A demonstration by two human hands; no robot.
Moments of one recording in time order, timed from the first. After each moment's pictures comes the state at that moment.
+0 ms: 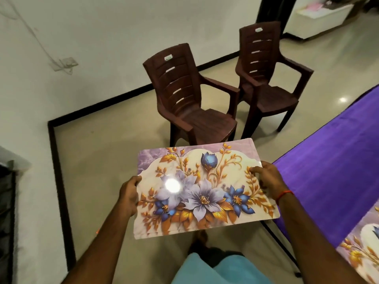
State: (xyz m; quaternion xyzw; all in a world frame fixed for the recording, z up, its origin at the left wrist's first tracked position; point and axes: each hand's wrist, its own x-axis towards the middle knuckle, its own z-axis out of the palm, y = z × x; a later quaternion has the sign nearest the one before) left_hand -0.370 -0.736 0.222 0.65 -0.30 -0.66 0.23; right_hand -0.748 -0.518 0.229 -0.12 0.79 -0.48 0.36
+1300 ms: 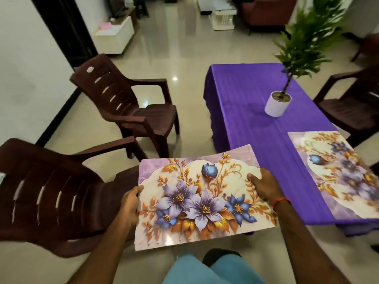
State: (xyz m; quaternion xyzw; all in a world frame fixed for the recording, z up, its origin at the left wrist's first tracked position) left_hand -0.789 -0.995 0.220 0.39 -0.55 -0.72 -0.14; right_hand -0.810 -0.559 0.214 0.20 0.88 -0.44 0.02
